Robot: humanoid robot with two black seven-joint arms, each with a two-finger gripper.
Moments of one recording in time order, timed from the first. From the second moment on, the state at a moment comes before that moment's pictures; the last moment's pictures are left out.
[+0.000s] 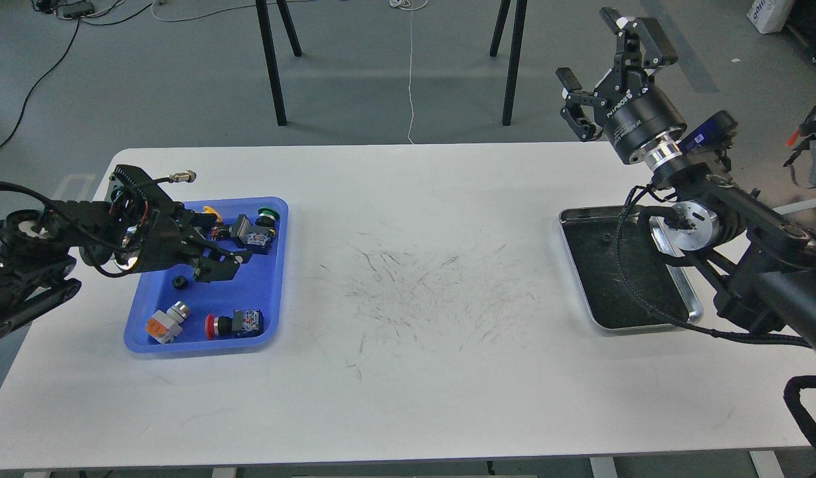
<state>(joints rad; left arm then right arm) -1.01 0.68 0.06 -0.86 1.88 0.01 -0.49 0.85 -0.37 0.63 0.83 -0.26 0.26 0.49</state>
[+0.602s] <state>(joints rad) -1.08 0.73 0.23 -0.92 1.96 0.03 -0.49 0.84 -0.37 0.64 0.83 -0.26 0.26 0.49</state>
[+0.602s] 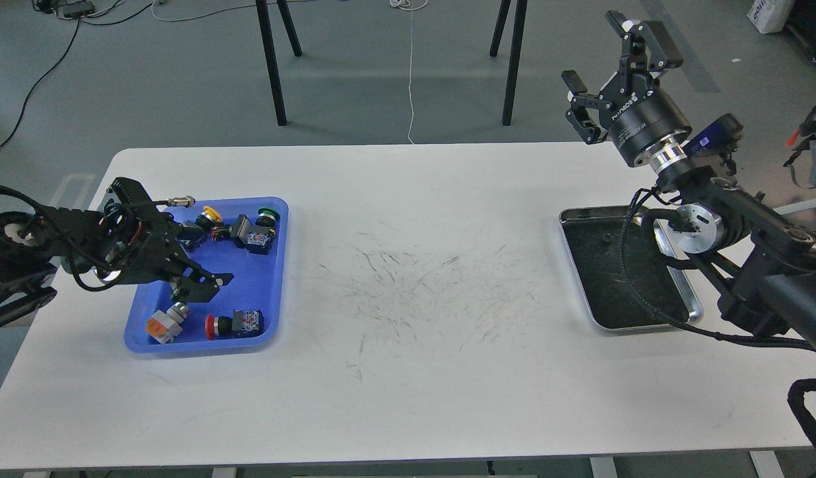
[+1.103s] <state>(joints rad) -1.16 0.72 0.28 -0.93 1.90 -0.34 -0.49 0.81 -0.42 0.66 0.86 -0.26 0.26 0.49</state>
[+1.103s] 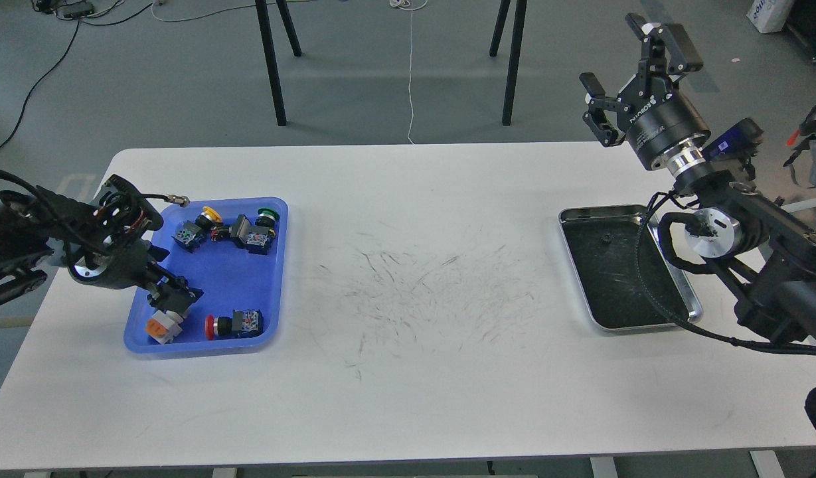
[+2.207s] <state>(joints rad) -1.15 0.55 0.36 -0.74 1.89 -0.37 -0.49 0.79 -0.45 0.69 0.88 -0.26 0.26 0.49</state>
